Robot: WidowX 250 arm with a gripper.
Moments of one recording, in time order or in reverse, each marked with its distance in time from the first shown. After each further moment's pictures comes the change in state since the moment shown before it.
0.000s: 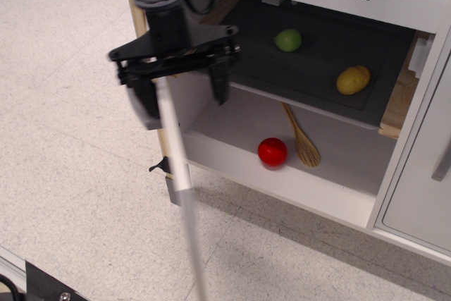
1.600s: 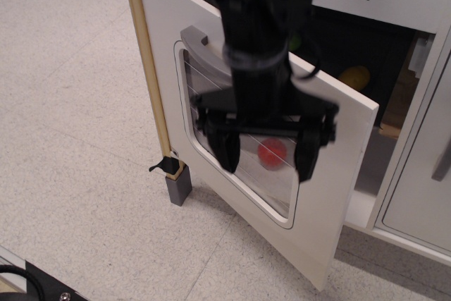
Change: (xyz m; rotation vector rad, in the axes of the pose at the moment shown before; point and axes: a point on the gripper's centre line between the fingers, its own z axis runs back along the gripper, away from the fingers) arm -0.083 -0.042 -0.009 -0.037 0.052 -0.425
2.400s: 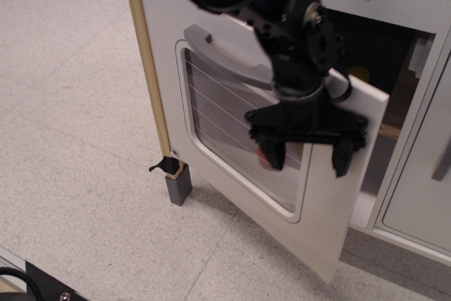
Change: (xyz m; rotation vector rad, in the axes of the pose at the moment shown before) arm 0.057 -0.023 -0.057 -0.054 -0.117 -0.012
